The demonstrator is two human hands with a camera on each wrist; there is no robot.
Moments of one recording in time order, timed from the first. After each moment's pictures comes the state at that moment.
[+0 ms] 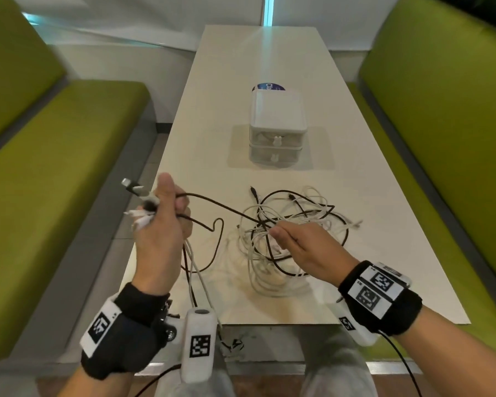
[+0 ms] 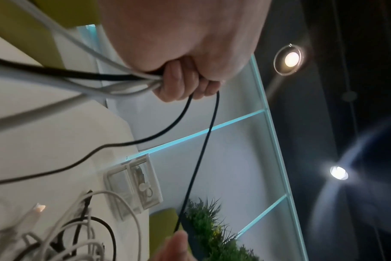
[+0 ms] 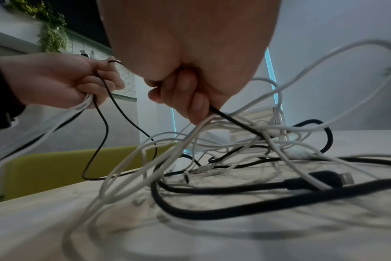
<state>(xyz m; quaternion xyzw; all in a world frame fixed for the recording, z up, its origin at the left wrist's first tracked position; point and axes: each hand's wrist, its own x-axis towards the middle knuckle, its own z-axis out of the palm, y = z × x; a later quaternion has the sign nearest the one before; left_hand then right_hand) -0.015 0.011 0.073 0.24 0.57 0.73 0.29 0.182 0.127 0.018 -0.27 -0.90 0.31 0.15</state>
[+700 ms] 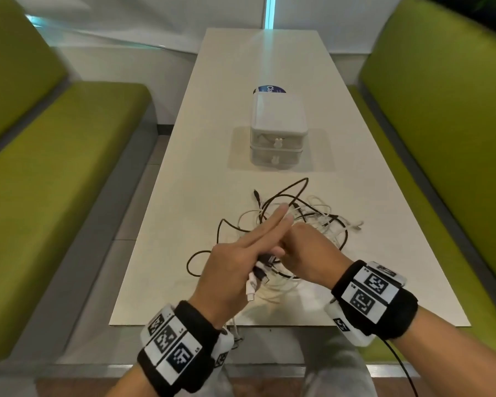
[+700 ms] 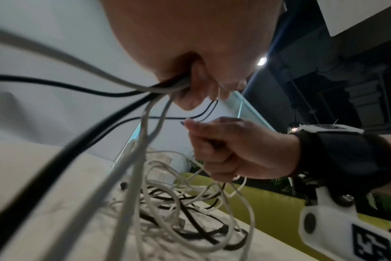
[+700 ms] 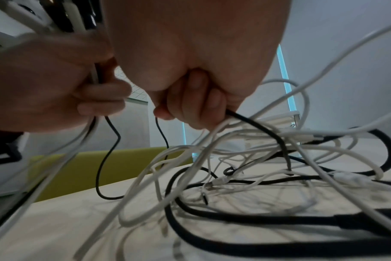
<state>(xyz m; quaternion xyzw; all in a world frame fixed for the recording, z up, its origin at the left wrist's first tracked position) 0.036 0.007 0.029 0.71 0.58 0.39 0.12 0.168 0.121 0.028 -0.29 -0.93 0.22 0.04</state>
